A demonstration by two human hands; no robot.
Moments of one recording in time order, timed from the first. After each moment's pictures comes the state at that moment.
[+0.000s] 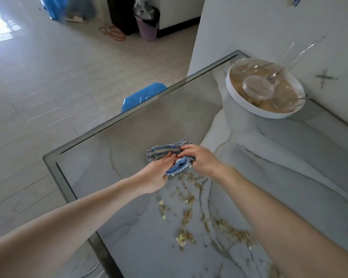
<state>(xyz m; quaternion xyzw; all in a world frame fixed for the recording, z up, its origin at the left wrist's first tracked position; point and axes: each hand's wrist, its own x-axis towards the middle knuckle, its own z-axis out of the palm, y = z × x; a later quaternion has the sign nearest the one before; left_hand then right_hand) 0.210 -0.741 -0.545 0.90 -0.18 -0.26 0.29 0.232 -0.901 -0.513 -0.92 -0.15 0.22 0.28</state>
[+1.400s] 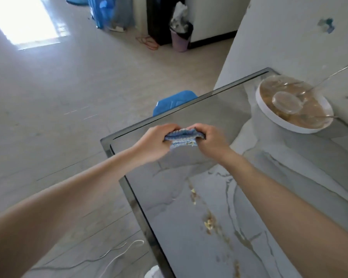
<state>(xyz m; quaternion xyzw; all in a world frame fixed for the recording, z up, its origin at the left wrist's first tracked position) 0.185 -0.657 -0.451 0.90 -0.08 -0.06 0.42 0.214 -0.819 -0.451 -0.90 -0.14 0.09 0.40</state>
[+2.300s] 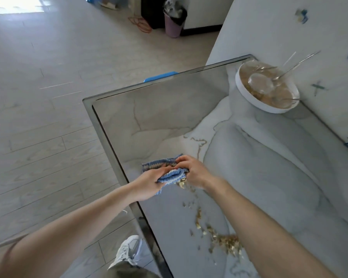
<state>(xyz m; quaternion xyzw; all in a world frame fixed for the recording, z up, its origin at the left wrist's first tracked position) 0.032 -0.729 -0.544 0.85 -0.09 -0.24 0.46 0.084 -0.889 -0.527 -0.91 -0.18 0.28 0.24</state>
